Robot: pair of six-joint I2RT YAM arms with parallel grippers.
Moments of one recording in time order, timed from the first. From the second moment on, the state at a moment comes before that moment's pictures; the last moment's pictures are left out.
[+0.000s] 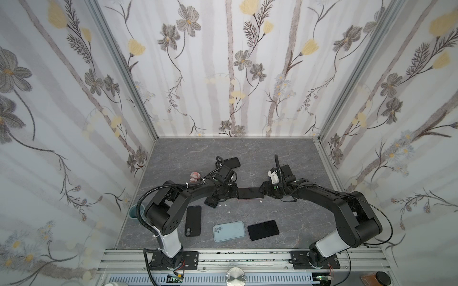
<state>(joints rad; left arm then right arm) -0.64 1.78 1.00 -0.29 0.29 -0.68 0.43 1.56 0.82 -0.27 -0.39 0.58</state>
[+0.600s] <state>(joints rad) -0.64 1.82 1.00 -0.26 0.34 -0.66 0.42 1.67 0.84 -0.30 -0.42 0.54</state>
